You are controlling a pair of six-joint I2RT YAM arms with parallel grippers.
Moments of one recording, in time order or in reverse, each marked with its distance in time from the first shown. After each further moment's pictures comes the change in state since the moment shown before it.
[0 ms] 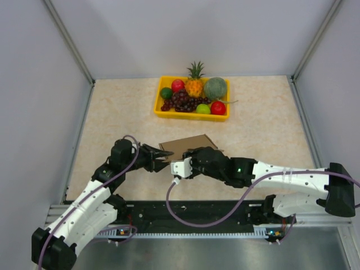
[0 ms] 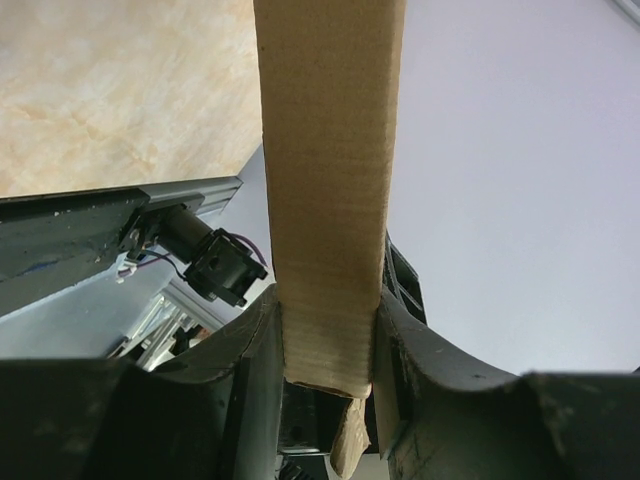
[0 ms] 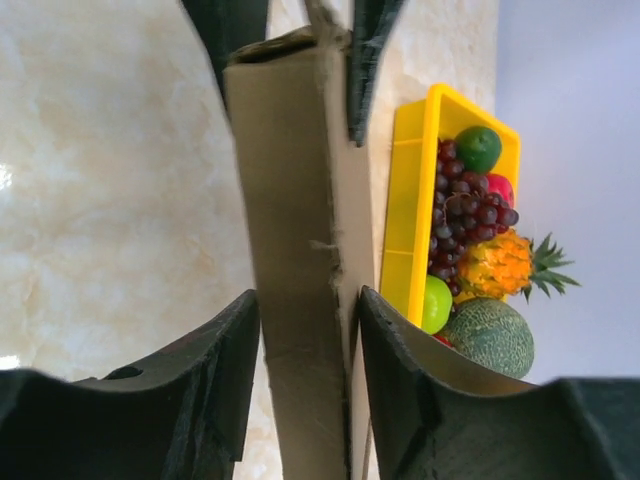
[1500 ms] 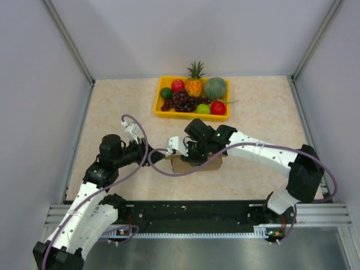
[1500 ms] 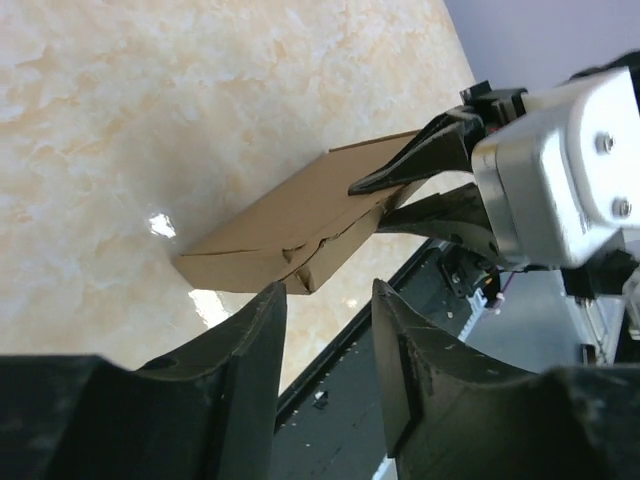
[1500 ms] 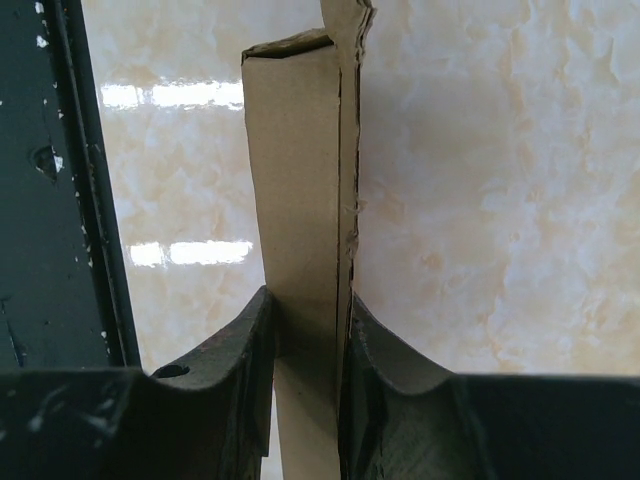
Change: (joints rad) left arm 0.136 -0.025 0.134 -0.109 0.093 1.311; right arm -0.274 0.332 0.369 -0.545 -0.476 0.257
